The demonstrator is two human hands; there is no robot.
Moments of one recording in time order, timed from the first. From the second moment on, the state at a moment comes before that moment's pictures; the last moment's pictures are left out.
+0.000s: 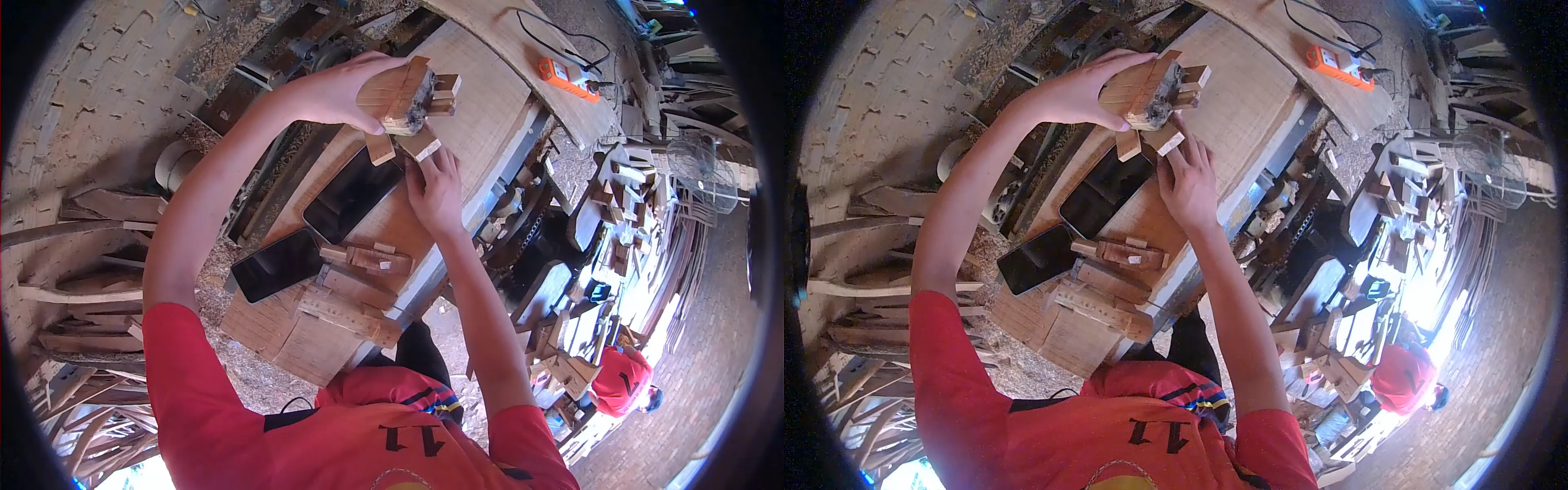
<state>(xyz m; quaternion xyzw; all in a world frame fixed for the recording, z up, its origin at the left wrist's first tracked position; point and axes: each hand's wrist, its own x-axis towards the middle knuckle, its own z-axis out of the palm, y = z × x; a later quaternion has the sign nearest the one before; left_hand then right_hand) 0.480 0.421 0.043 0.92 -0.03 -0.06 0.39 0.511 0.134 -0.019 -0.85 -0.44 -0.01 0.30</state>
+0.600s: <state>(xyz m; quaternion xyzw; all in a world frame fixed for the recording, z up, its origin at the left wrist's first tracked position) 0.479 0.417 0.042 0.92 -0.03 -0.05 0.38 0.513 0.133 -0.027 -0.84 -0.43 -0.03 0.33</state>
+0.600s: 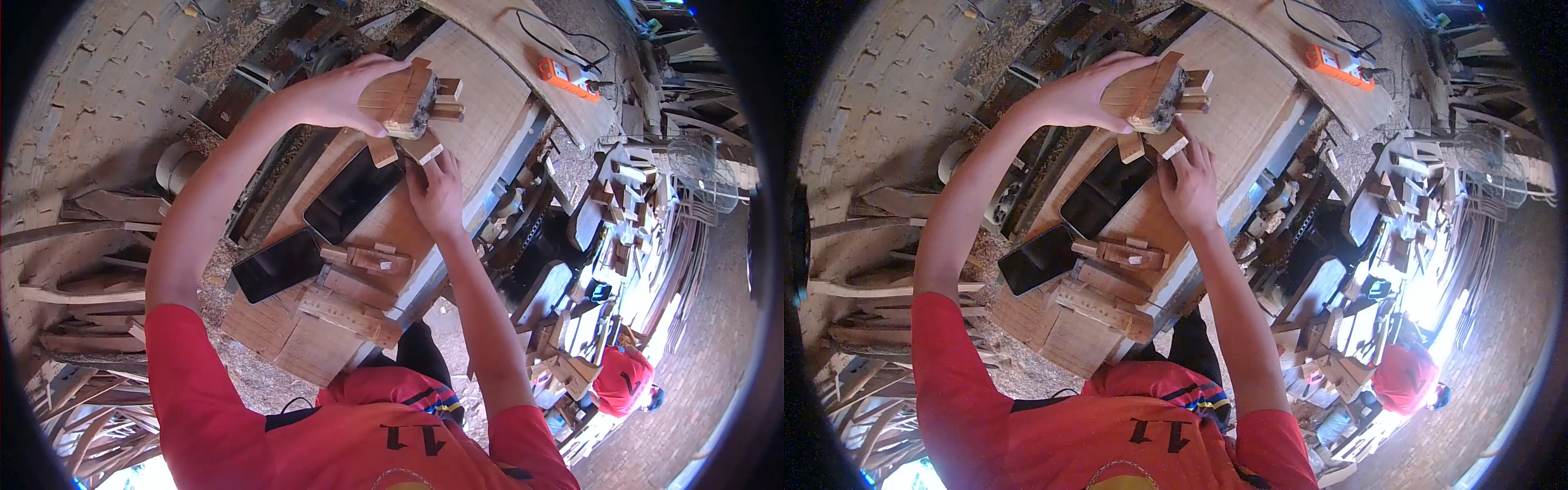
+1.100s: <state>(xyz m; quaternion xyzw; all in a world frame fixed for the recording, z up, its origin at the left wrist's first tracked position) 0.481 0.412 0.045 0.93 -0.05 -0.04 0.35 0.510 0.132 -0.023 -0.84 -0.41 -0.03 0.36</state>
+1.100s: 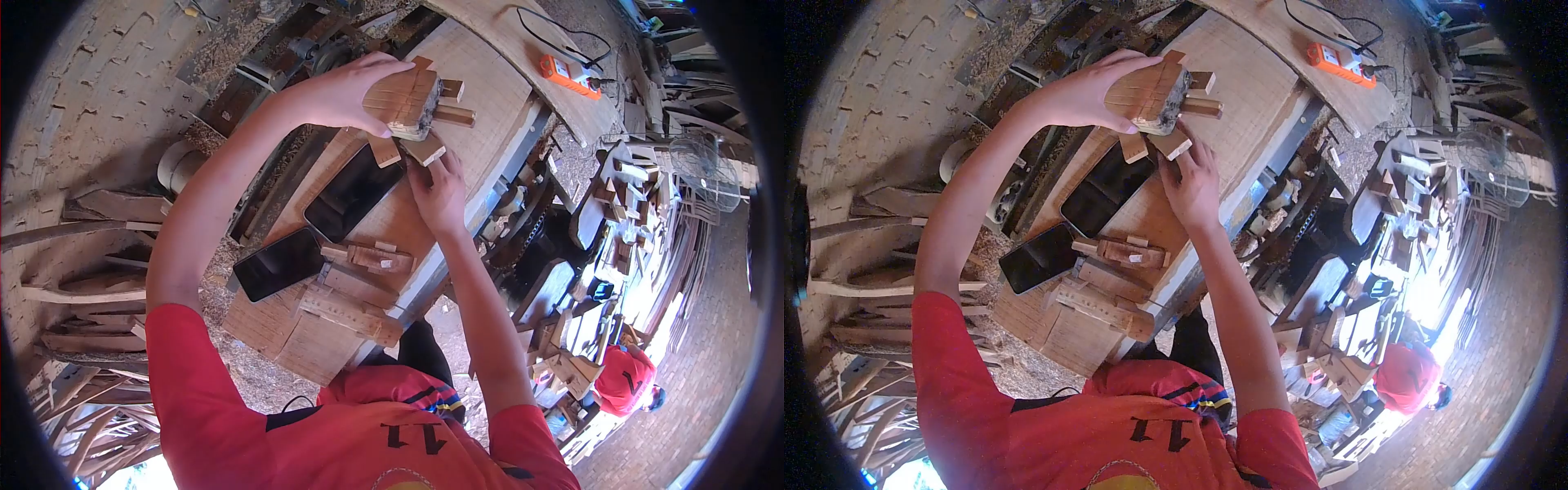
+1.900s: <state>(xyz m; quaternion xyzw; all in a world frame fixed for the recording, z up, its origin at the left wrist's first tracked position) 0.413 0.412 0.101 0.94 0.04 0.03 0.34 0.441 0.022 0.049 -0.88 -0.31 0.03 0.35</state>
